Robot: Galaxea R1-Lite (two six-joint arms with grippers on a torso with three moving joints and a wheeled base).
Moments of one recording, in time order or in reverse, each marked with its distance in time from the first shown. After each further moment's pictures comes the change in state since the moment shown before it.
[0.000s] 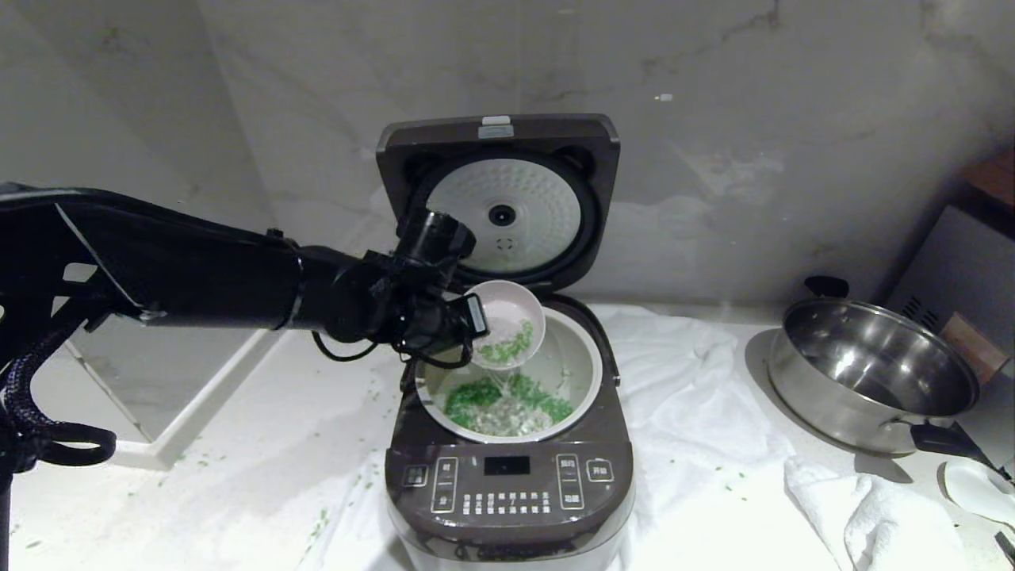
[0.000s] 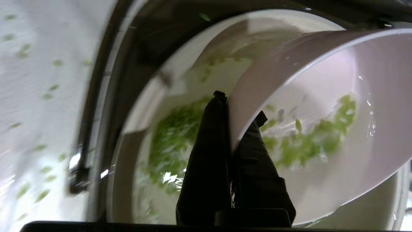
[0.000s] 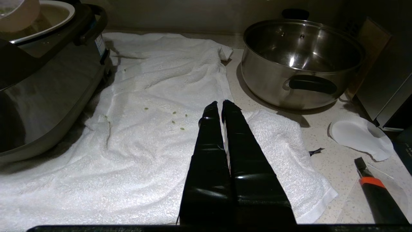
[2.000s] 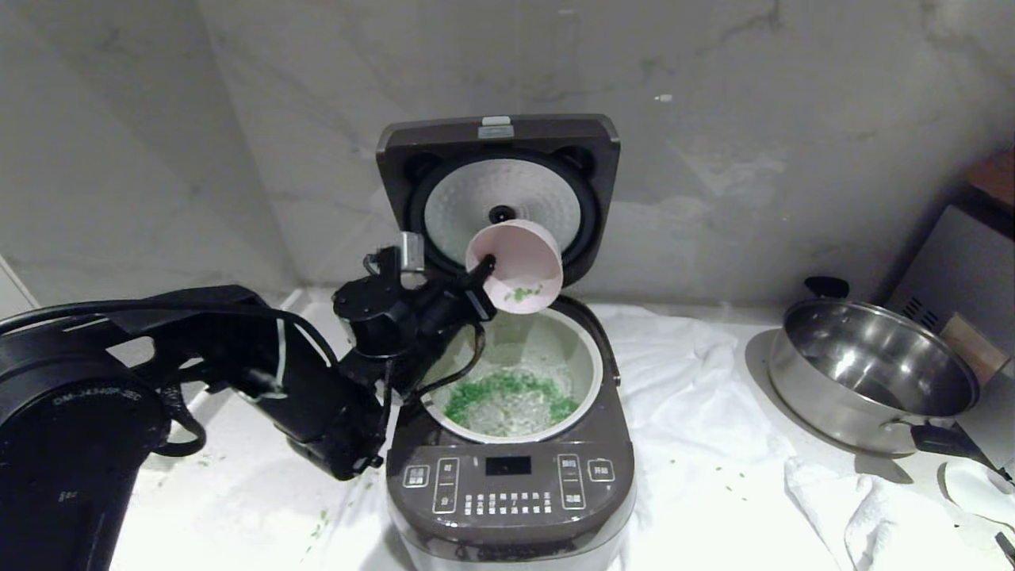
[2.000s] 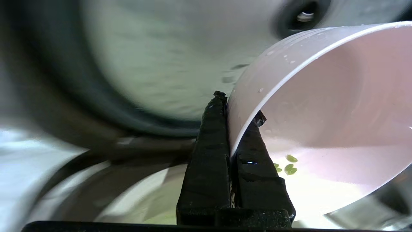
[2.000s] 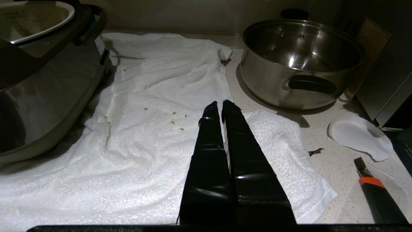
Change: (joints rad) left arm 0.041 0.159 0.498 -1.607 -0.151 0.261; right arm 0.000 0.000 0.000 0.000 0.000 0.000
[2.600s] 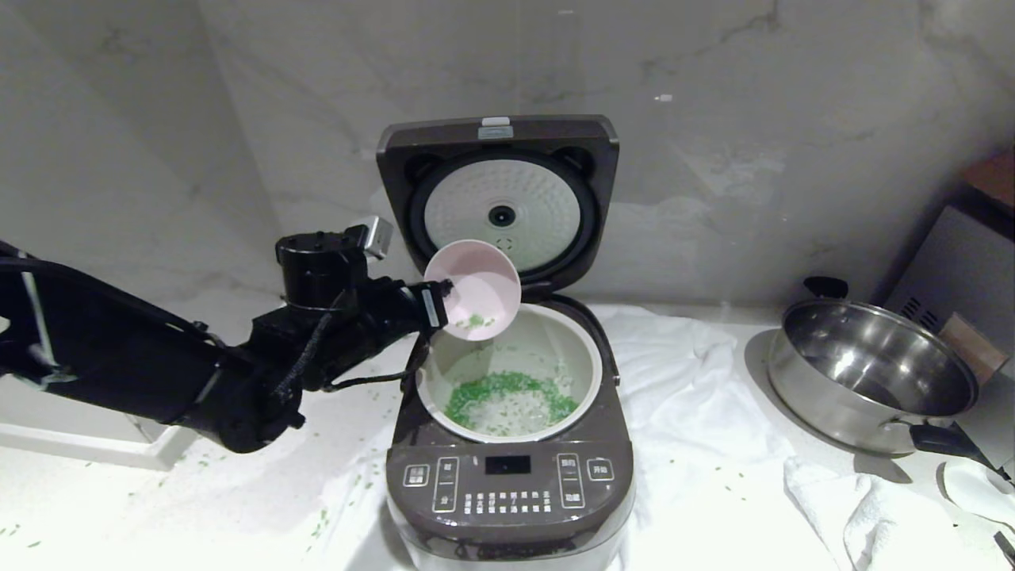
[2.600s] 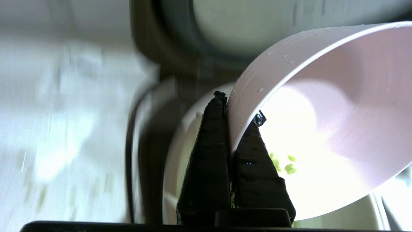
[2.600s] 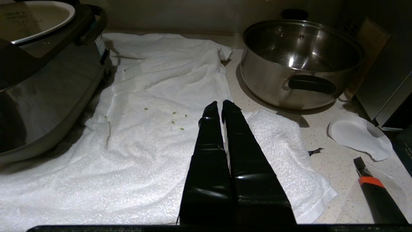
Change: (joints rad) left arm 0.085 -0.305 0.047 0.664 -0.048 0.086; right arm 0.000 0.000 0.000 0.000 0.000 0.000
